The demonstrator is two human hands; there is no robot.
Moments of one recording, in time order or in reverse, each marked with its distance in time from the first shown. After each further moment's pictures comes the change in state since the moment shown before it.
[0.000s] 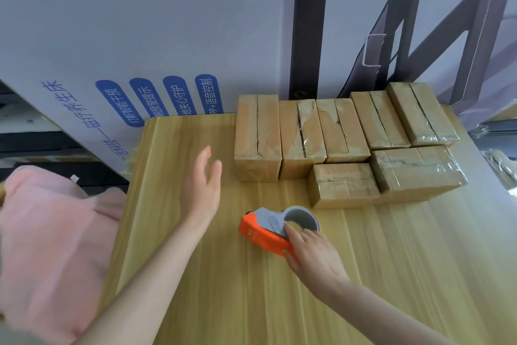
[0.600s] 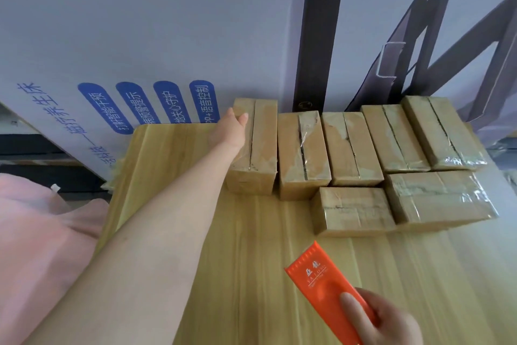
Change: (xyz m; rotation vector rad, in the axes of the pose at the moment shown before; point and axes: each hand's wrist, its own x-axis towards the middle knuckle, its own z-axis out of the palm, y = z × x) left_hand 0.177 0.020 0.102 0.473 -0.078 -0.135; right_hand -0.046 0.044 -0.030 0.629 0.121 0.683
